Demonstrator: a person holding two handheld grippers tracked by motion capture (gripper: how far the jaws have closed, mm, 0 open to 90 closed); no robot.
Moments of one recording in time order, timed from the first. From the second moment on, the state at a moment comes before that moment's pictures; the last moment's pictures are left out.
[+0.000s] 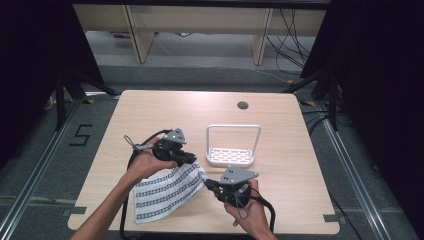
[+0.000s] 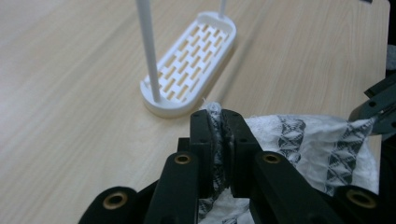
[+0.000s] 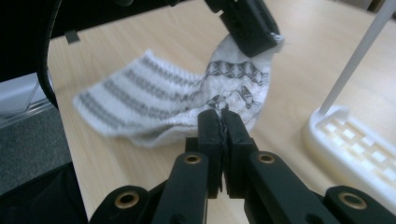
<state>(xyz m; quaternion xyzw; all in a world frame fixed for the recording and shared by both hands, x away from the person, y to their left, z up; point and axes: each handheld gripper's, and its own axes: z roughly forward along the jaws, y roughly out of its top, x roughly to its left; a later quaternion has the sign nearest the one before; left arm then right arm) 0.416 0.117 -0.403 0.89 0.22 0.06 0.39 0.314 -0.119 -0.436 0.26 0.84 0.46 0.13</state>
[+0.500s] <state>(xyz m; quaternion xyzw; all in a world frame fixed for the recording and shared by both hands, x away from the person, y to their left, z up) 0.388 0.128 -0.315 0.79 0.30 0.08 0.52 0.339 -0.158 -0.333 0.27 0.78 0.53 0.19</state>
